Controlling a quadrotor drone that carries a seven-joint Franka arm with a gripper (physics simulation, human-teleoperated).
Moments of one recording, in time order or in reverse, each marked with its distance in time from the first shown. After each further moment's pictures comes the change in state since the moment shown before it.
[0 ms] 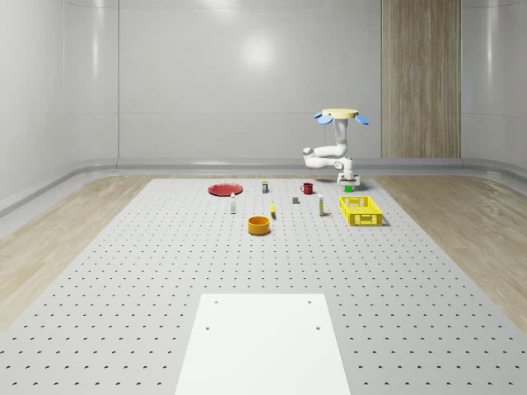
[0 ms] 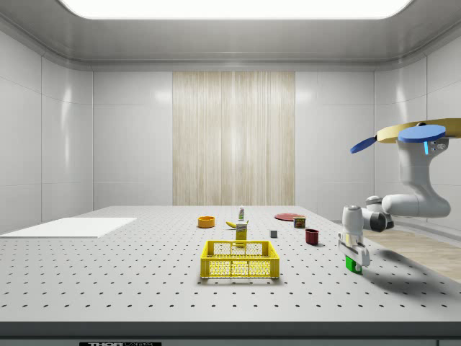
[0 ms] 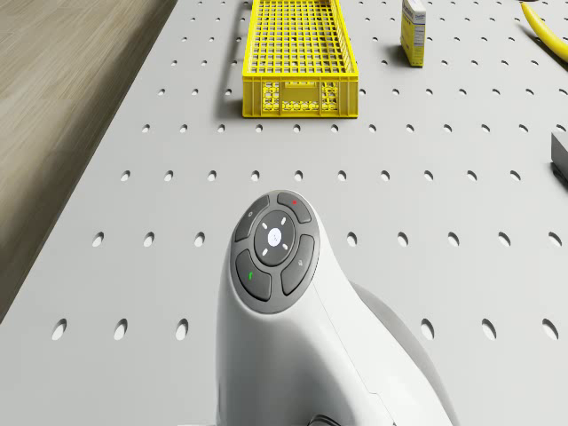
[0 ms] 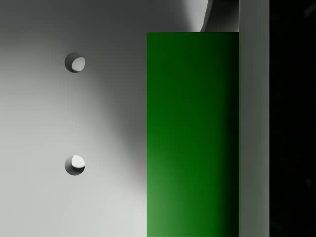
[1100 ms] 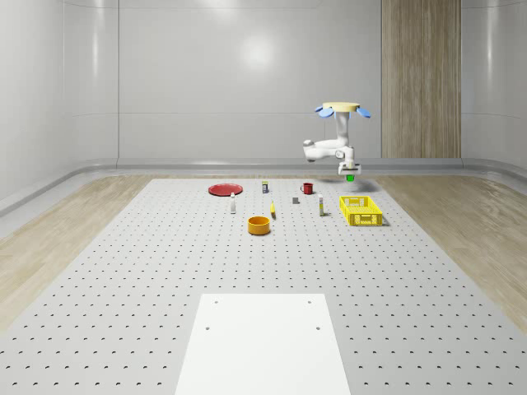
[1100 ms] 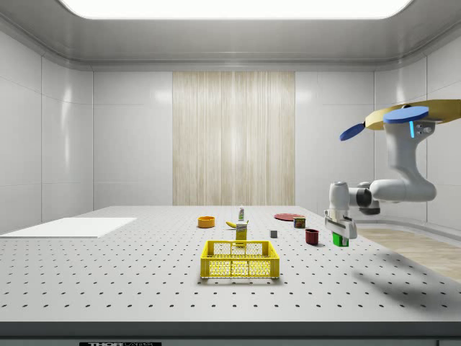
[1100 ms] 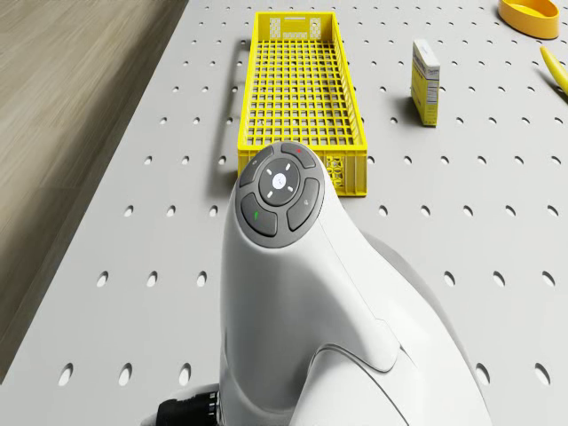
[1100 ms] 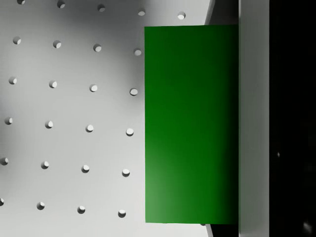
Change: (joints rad) arm -0.010 -0.001 0.162 -0.023 0.162 -0.042 -0.076
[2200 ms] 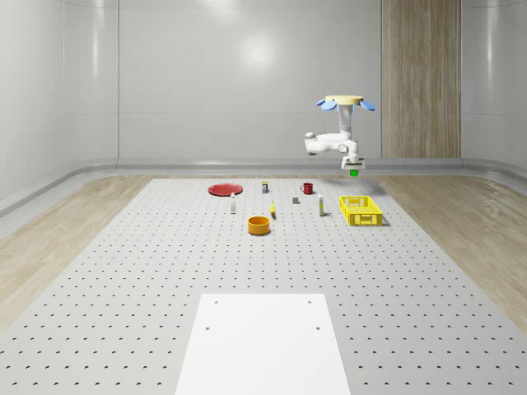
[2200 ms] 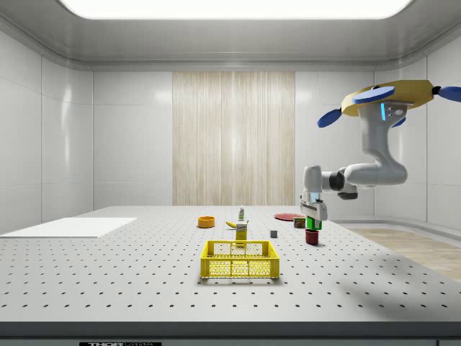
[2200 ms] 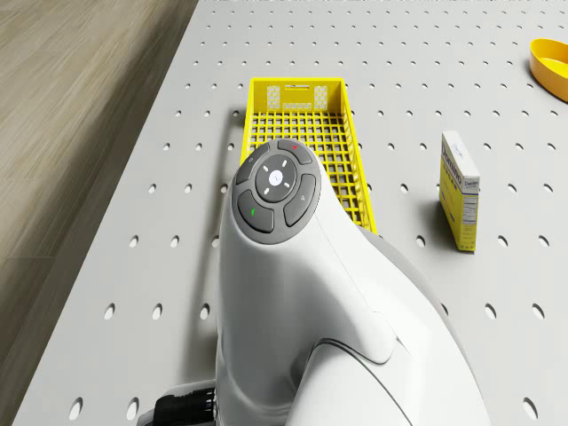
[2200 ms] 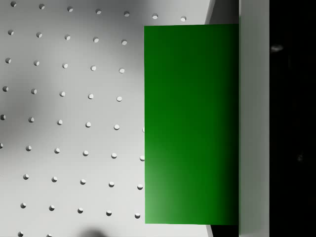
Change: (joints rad) arm -0.017 -0.050 0.016 0.002 0.027 0.044 0.023
